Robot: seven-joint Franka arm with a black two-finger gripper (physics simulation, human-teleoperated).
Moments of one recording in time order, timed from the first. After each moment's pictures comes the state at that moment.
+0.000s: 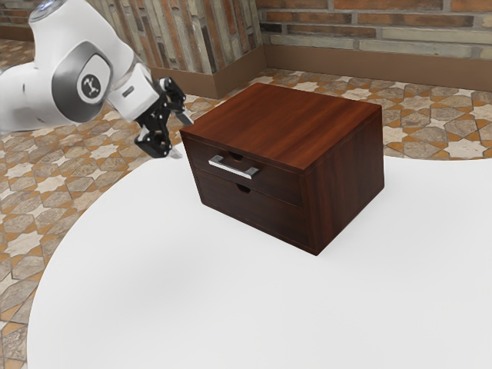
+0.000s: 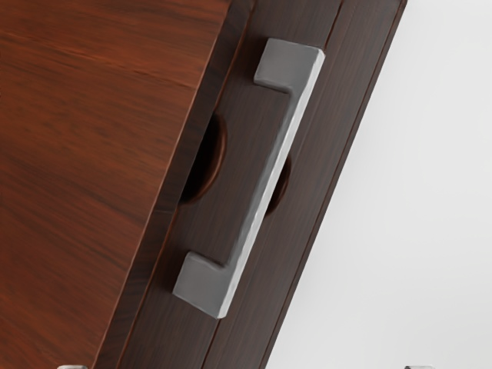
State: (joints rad) arm 0.11 0.07 0.16 -1.57 -0.14 2.08 1.56
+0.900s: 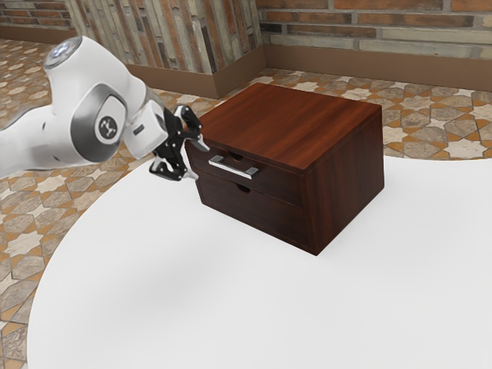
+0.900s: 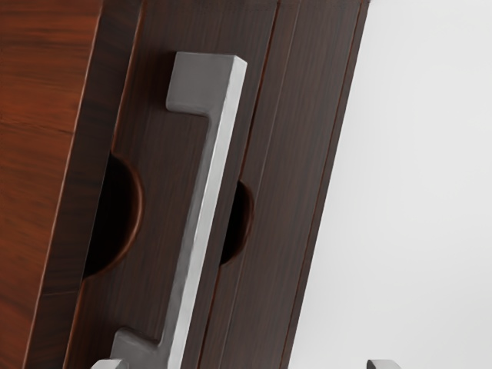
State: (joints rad) arm 0.12 0.02 0.11 -1.78 -0.19 2.31 1.74
